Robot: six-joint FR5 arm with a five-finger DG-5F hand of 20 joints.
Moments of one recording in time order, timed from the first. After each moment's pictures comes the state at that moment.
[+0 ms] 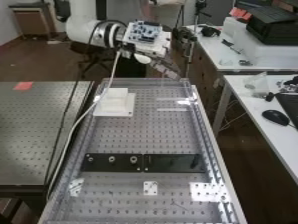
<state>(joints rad) 1.96 -1.92 -1.61 -2.90 -0.90 -0.09</state>
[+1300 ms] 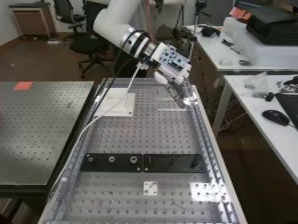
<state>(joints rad) 1.86 -2.26 -1.11 -3.52 -1.07 0.02</state>
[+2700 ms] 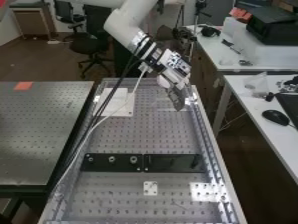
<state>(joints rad) 1.87 -2.37 -0.94 -3.72 -1.16 -0.07</state>
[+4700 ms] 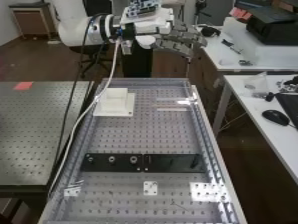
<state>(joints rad) 1.84 -1.82 -1.72 -2.59 -1.13 -0.53</state>
